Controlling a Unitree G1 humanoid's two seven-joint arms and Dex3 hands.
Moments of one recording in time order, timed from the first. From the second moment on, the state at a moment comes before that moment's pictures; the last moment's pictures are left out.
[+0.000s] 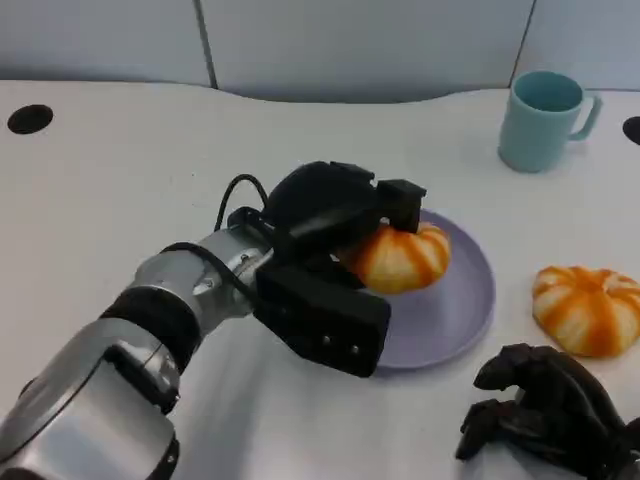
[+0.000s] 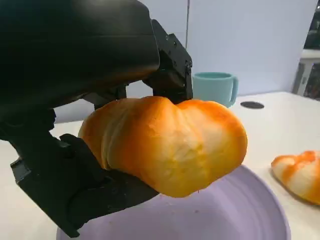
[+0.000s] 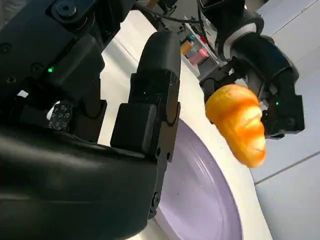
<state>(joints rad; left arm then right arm) -0.99 0.05 -0.64 1.21 0.78 -0.62 0.32 -0.14 -0.03 -0.13 0.50 0.44 0.18 0.80</state>
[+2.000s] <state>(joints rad) -0.02 0.01 0.04 0.18 -0.53 -0.14 -0.55 -0.21 -0.04 -0.17 0.67 0.46 0.09 0.88</state>
